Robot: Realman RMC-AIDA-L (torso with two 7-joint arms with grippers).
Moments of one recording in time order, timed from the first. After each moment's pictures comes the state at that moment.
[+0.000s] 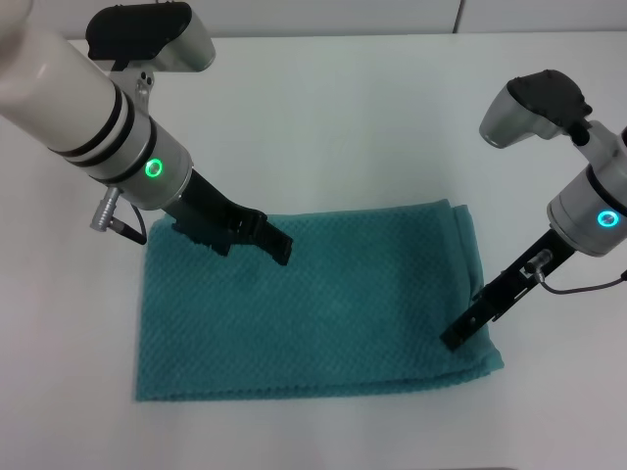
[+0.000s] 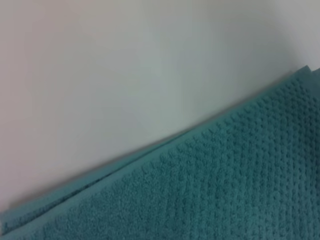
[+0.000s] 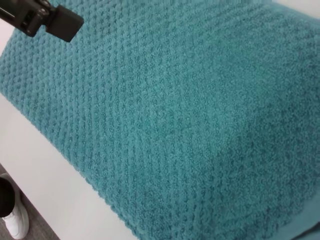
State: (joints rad) left arm -0.78 -2.05 1.48 0.95 2.41 1.32 -2.96; right arm 0.86 2.05 -1.04 -0.55 -2.65 -1.49 2.35
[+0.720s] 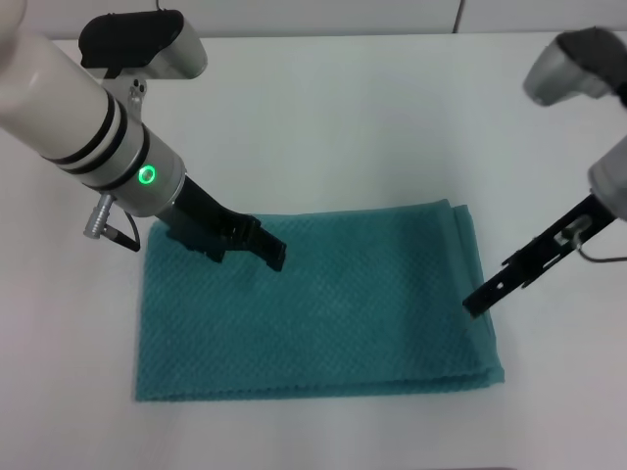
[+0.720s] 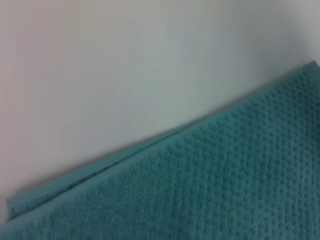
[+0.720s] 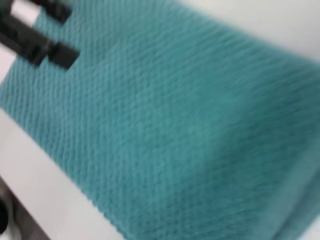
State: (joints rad) left arm -0.76 -2.04 1.47 0.95 2.41 1.33 -2.96; right arm 0.79 2.04 -0.99 -0.78 -2.65 -1.63 2.37
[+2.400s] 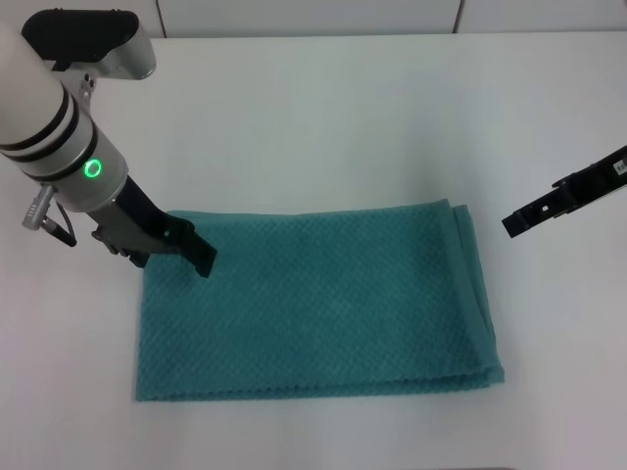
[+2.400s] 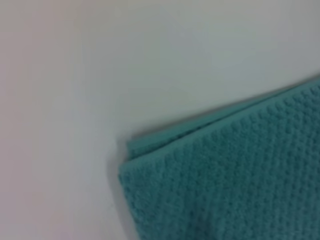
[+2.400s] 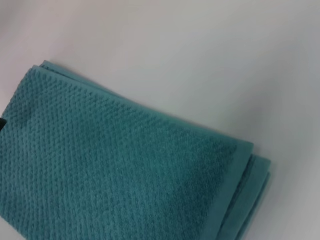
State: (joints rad) left arm -0.79 -2.06 1.32 0.97 2.70 1.47 -3.00; right arm 0.74 2.00 -0.85 -0.97 -2.65 -1.68 2.43
